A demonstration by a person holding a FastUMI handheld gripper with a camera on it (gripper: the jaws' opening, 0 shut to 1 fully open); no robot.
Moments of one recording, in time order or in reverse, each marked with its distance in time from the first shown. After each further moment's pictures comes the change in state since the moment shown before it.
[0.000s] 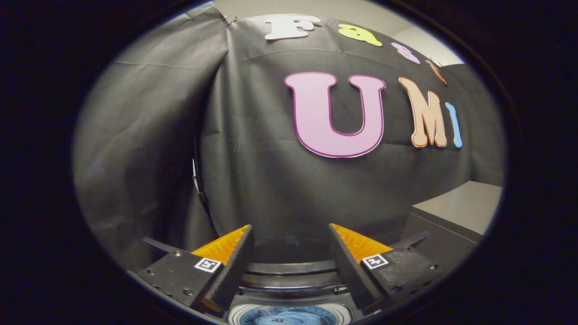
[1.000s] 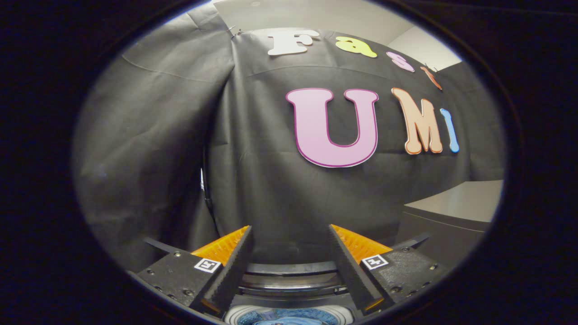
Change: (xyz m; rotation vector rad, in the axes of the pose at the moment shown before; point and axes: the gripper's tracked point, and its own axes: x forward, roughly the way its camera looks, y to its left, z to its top) arm -0.021 0.000 -0.001 0.005 -0.111 0.013
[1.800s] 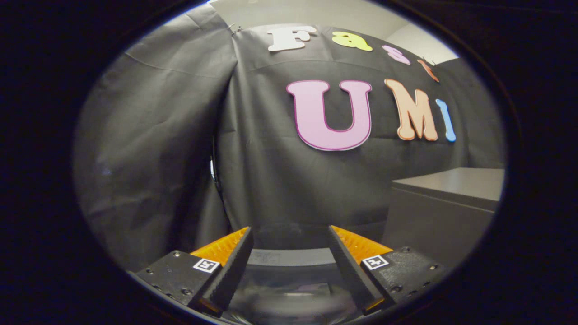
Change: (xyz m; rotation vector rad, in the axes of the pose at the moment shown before) arm -0.032 -0.004 -0.025 0.038 0.088 0.007
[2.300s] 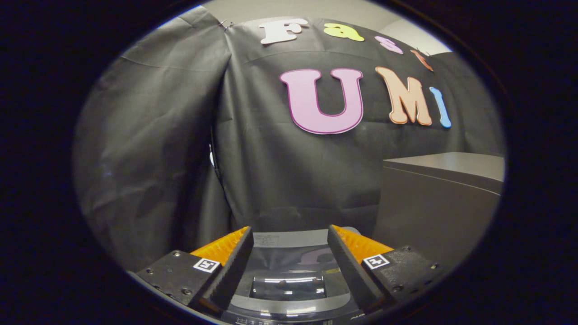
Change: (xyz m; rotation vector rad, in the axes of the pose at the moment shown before) arm -0.031 -0.013 -0.031 0.016 0.060 -0.021
